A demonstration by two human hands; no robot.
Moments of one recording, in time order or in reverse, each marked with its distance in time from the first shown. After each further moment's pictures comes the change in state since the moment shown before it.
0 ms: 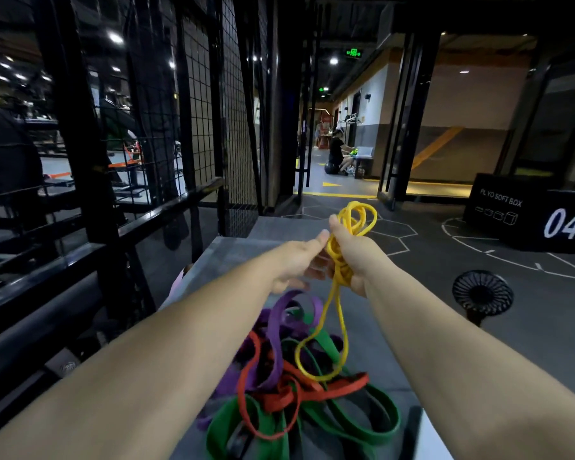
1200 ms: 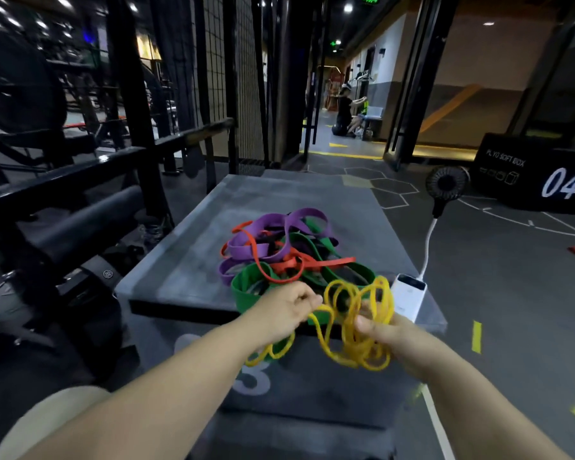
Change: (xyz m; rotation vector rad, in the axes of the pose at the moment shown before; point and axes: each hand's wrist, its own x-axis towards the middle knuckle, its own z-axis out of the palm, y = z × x) left_hand -0.231 -0.179 0.101 0.351 0.071 0.123; right_hand -0.248 0.208 -0.101 -0.191 -0.419 0.031
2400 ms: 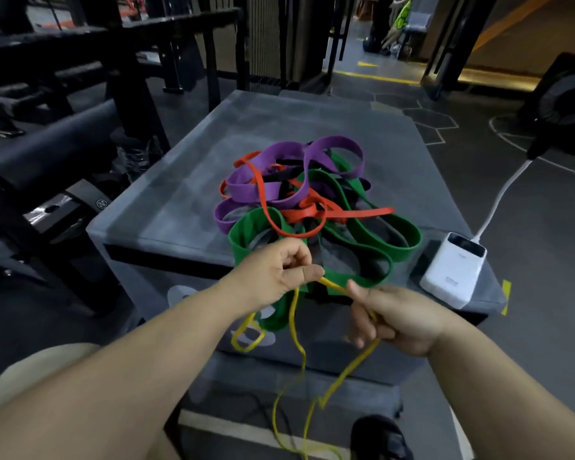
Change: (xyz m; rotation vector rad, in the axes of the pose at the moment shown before) left_hand 0.048 -0.078 -0.009 -0.177 0.015 0.040; right_hand 0.080 0.034 0.013 0.037 -0.316 0.269
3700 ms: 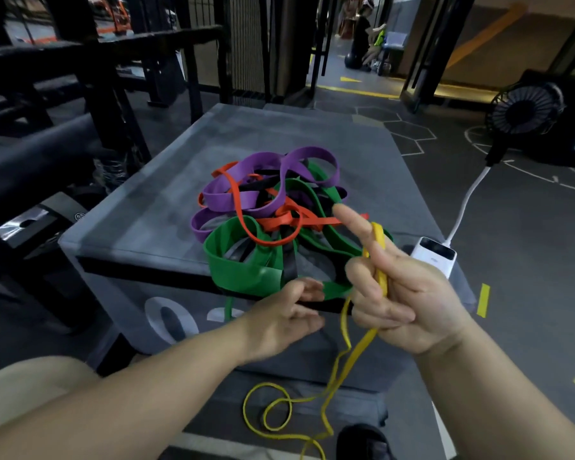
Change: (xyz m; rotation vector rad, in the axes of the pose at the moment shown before) left_hand -0.012 -0.010 0.056 -0.154 -0.268 -0.128; right_hand -0.026 -0.026 -0.012 0.690 -0.458 -0.465
